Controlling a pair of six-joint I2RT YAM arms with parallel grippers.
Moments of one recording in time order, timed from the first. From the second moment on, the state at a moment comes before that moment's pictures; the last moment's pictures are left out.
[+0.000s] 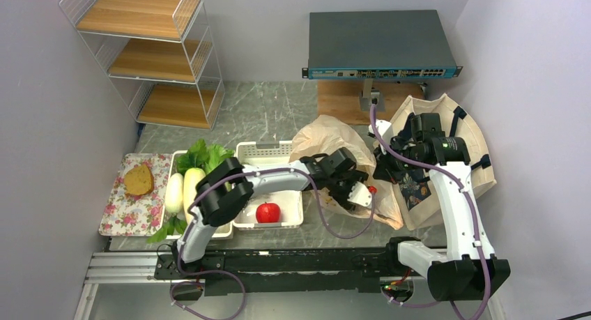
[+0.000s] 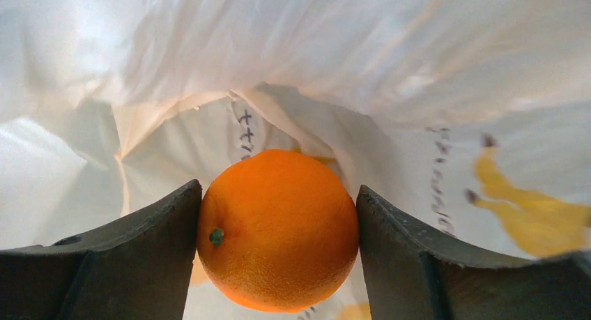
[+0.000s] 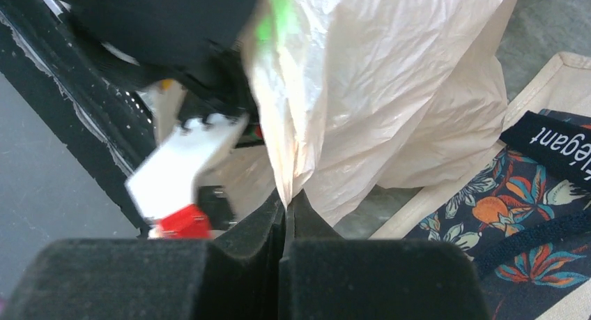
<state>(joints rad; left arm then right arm) -1.10 2.12 1.58 -0.27 0.35 0.93 0.01 1.09 1.21 -1.28 -0.59 -0.71</state>
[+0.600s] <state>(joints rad) -1.07 1.63 1.52 -0.24 0.58 0.53 0.01 1.10 1.15 -1.16 -0.64 -0.66</state>
